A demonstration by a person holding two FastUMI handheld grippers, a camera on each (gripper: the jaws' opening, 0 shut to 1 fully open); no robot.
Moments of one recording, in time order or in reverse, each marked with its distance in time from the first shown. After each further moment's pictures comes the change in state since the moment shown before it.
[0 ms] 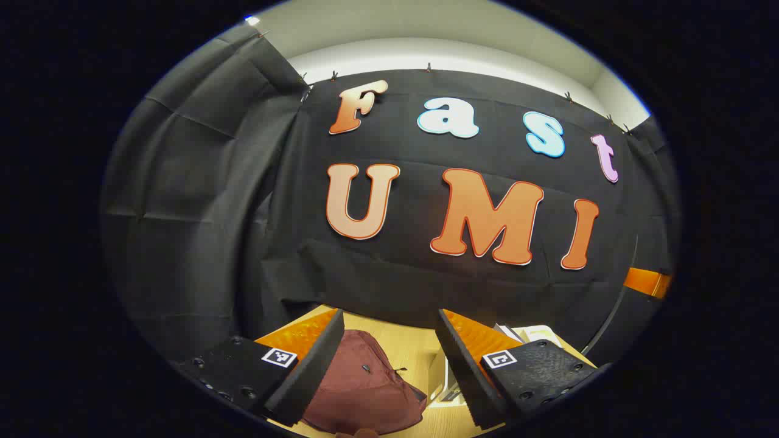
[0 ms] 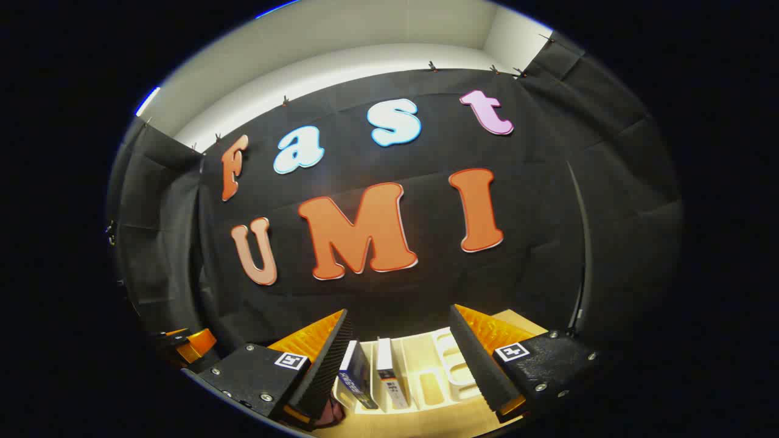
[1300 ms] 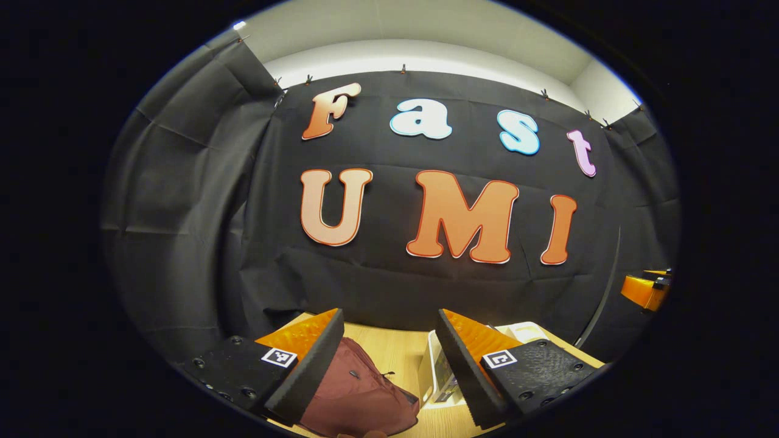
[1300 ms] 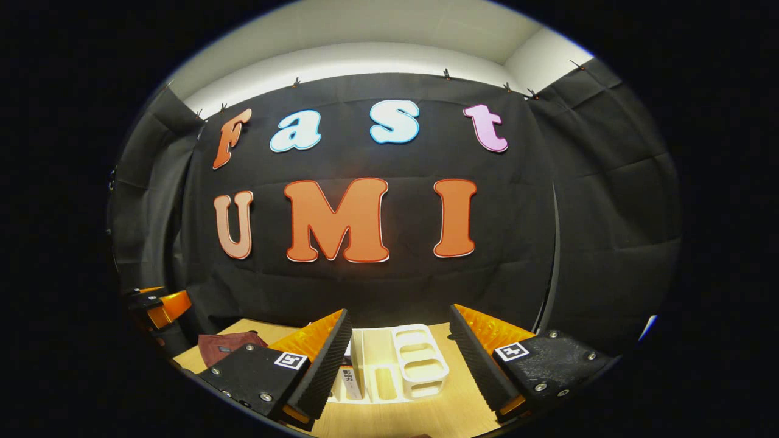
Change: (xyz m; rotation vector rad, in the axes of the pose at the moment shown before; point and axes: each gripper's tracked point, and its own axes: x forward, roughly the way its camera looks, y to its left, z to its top) left arm 0.006 -0.024 0.014 0.046 -0.024 -0.109; right arm -0.015 -0.017 0.006 -0.183 -0.010 -0.068
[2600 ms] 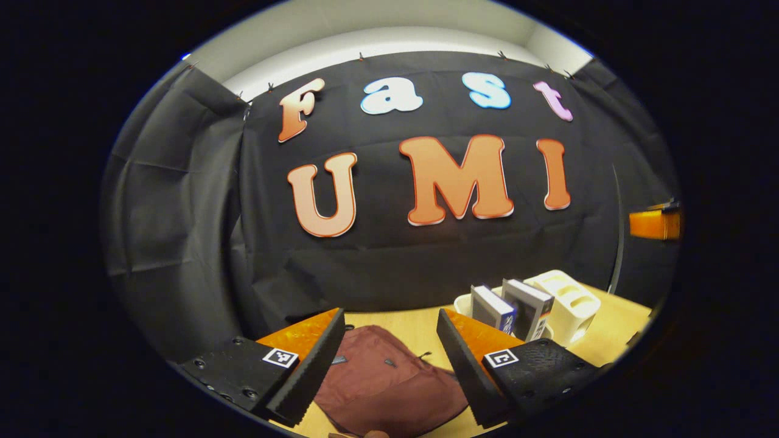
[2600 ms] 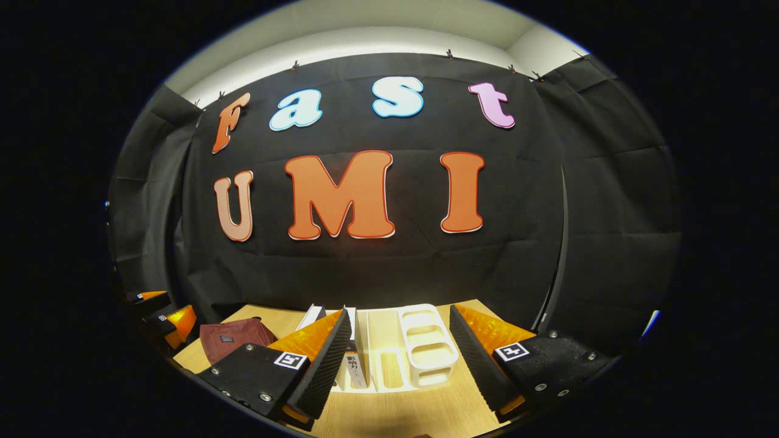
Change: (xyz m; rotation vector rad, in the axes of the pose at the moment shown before) left arm 0.003 0.019 -0.069 0.298 0.097 0.013; right arm 0.014 0.010 -0.045 0.020 0.130 0.024
